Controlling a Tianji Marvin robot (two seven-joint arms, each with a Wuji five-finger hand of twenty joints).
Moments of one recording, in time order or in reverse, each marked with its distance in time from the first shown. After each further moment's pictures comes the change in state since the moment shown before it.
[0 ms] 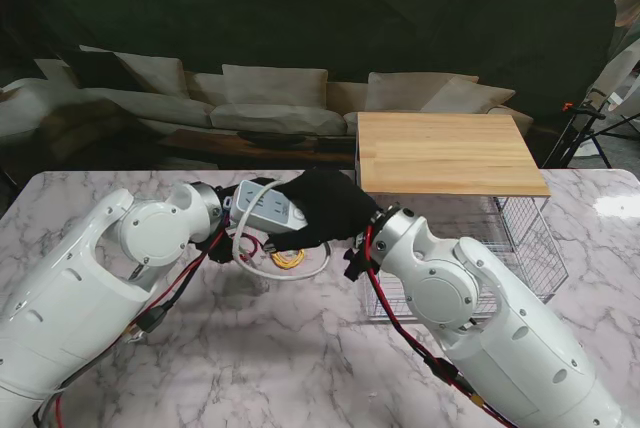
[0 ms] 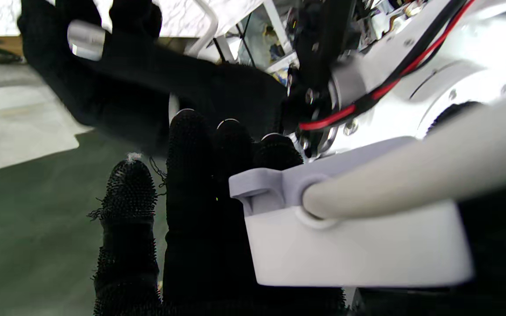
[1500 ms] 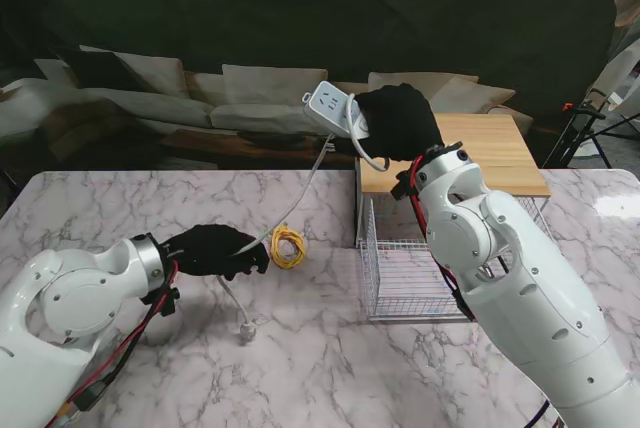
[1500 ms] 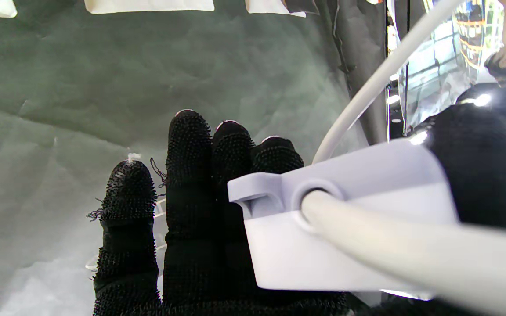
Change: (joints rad) left arm 0.395 0.035 -0.350 -0.169 0.141 -0.369 -0.032; right arm 0.110 -0.030 0.128 0.116 -0.248 0.179 -0.207; left_hand 0.000 0.002 0.012 0.000 -0.052 -0.004 0.065 0.048 -0.013 0.000 0.054 0.038 -0.002 -0.001 -0.055 -0.016 -0.010 -0.001 -0.023 0.000; right_hand 0.000 0.000 0.006 0.000 0.000 0.004 0.001 0.037 -0.001 0.004 0.018 0.002 0.000 0.002 0.004 0.004 0.002 0.002 0.006 0.011
